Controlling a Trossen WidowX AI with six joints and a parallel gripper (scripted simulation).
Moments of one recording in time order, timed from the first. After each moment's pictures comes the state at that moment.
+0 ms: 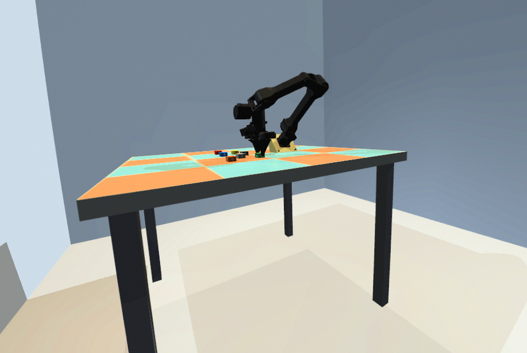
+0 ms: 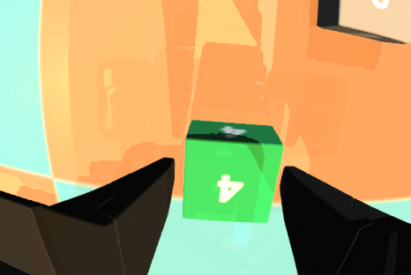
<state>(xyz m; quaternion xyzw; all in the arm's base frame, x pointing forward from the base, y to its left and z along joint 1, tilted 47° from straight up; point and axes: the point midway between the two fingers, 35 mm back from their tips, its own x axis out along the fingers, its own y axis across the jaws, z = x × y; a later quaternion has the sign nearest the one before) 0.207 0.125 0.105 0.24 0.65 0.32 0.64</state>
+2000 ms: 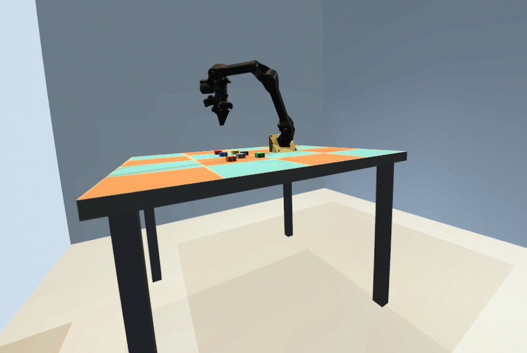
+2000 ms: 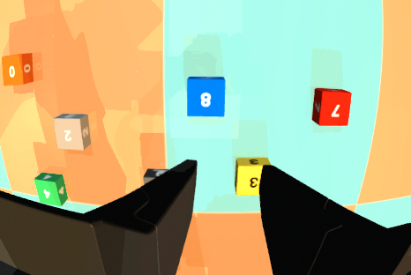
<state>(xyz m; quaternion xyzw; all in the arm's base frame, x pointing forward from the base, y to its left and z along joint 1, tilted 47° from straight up) 0.337 -0.098 0.069 0.25 0.65 0.28 0.65</state>
